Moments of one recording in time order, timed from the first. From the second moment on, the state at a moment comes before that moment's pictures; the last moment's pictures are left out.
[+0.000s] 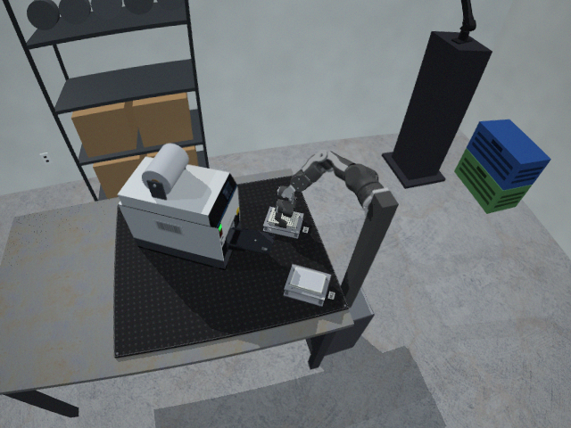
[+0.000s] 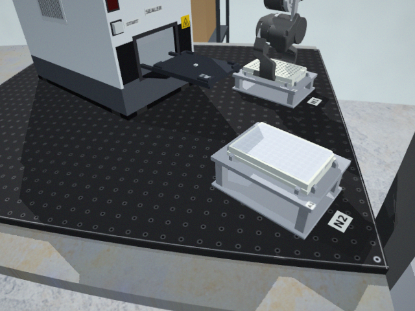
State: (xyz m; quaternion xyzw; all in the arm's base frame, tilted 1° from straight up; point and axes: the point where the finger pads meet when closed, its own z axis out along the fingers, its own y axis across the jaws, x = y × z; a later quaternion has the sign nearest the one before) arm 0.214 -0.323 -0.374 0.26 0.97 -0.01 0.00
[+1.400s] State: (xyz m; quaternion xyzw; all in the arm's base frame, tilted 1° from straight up) arm 0.218 -0.323 -0.309 0.26 0.97 -0.01 0.01
